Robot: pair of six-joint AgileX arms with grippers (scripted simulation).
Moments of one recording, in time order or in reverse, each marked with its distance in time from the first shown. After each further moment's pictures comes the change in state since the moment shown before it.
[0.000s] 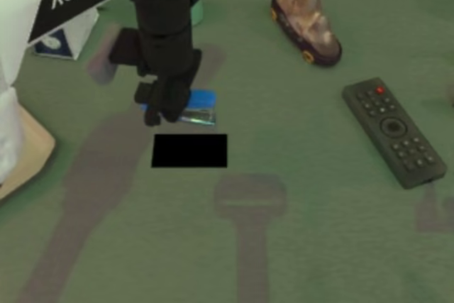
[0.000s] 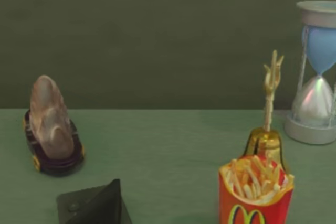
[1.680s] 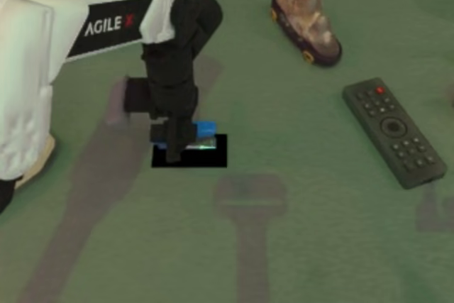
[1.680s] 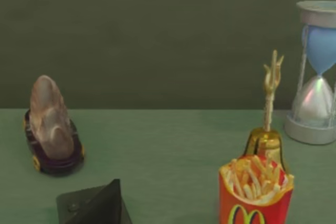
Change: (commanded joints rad) left arm 0.019 0.116 -0.185 0.327 0.001 -0.155; right arm 0.000 0.000 0.000 0.000 0.000 0.000
